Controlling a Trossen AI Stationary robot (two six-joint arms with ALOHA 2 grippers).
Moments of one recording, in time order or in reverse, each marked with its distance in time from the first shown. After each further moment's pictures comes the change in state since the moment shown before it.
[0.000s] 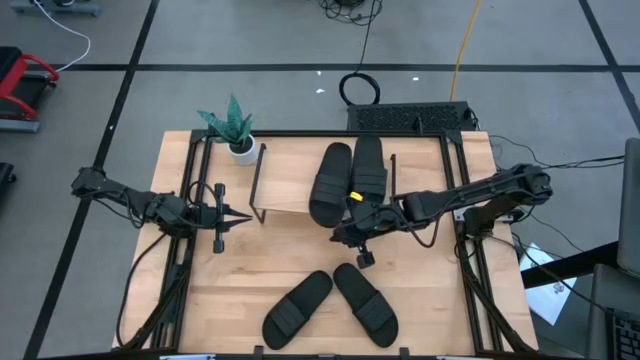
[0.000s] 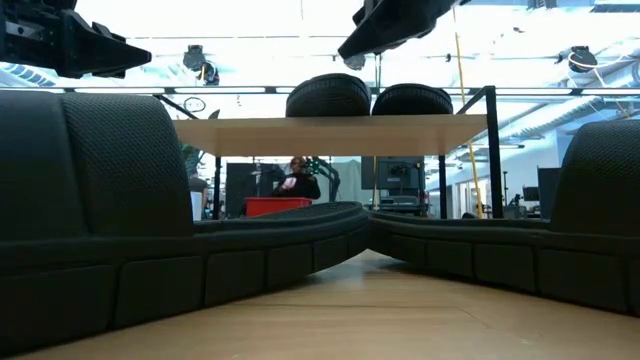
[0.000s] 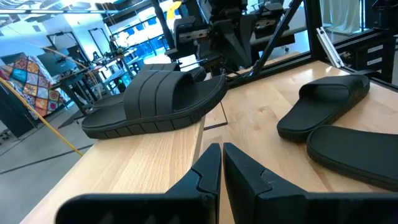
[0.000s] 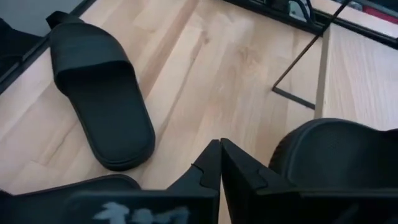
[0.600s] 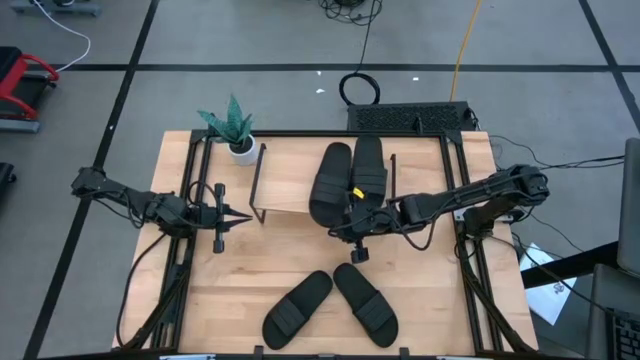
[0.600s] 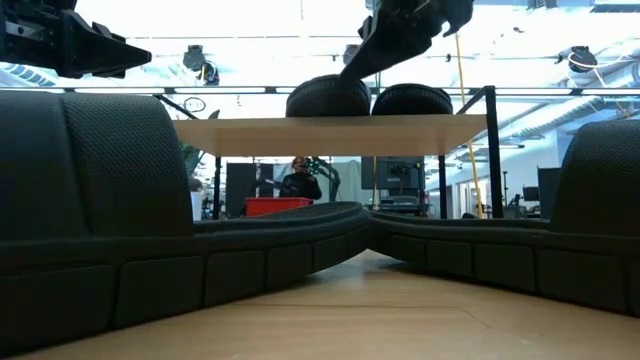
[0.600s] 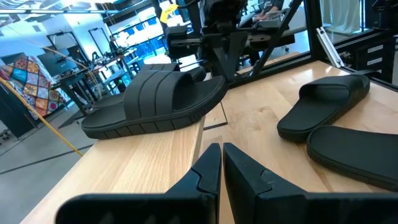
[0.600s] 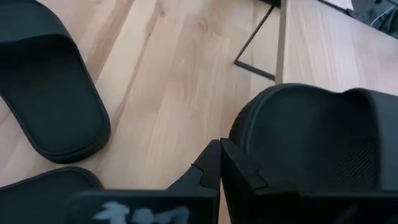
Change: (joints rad) left arm 0.000 0.000 0.000 0.000 0.000 0.000; right arm 0.000 0.027 0.000 -0.031 0.192 0.030
